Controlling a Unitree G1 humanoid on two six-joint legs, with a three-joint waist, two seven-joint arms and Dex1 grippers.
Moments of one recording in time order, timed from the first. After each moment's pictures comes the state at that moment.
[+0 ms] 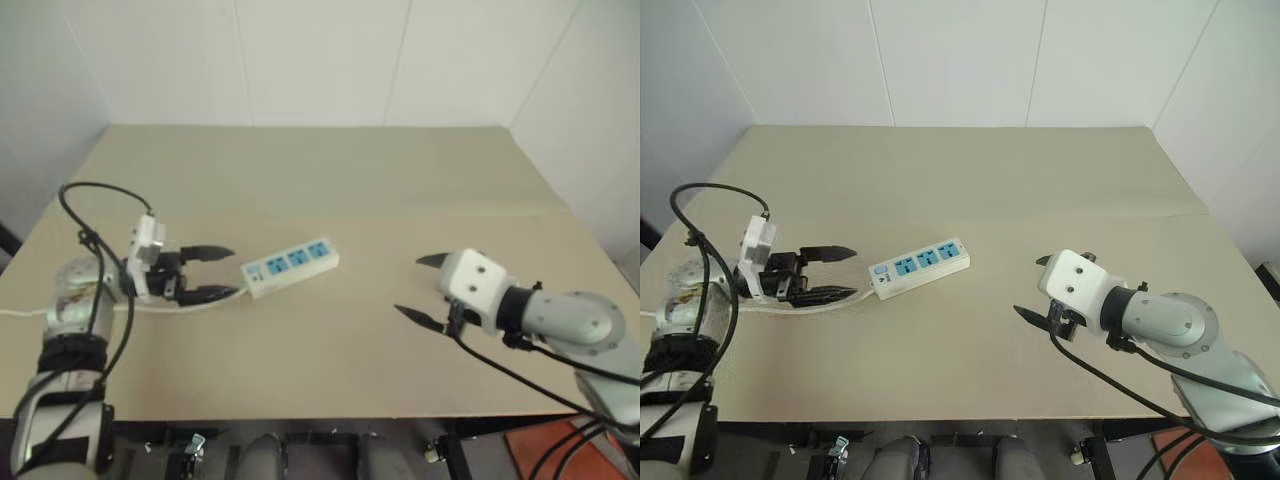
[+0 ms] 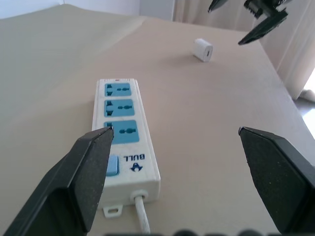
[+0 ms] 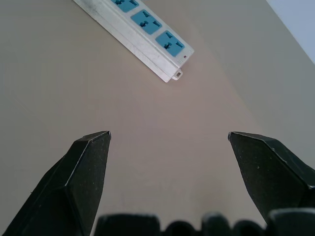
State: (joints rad) left arm -0.61 0.69 0.13 0.58 -0.47 0.10 -1.61; right arm -0.19 -0.93 -0.01 -0.72 0.25 0.66 0.71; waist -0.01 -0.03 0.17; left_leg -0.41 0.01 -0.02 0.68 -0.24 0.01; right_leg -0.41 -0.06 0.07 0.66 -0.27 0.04
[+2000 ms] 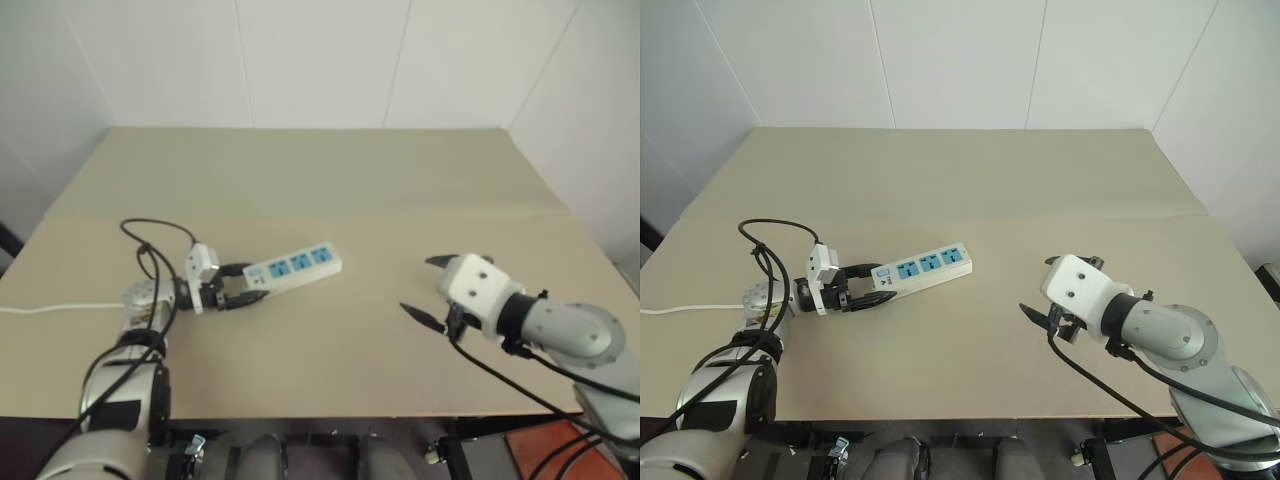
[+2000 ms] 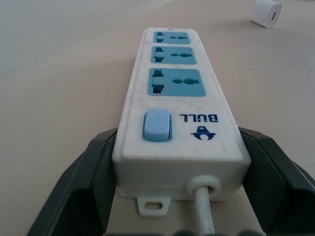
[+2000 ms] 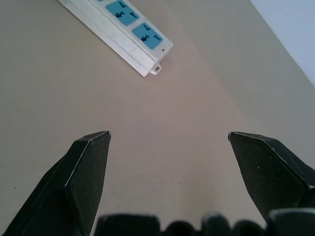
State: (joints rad) left arm -0.80 0.49 0.15 1.25 -0.14 -0.46 -1.43; right arm -0.15 -0.90 -0.03 -0.78 0.18 0.71 0.65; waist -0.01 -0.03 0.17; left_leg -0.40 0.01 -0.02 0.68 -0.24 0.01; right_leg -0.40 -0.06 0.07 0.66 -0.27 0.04
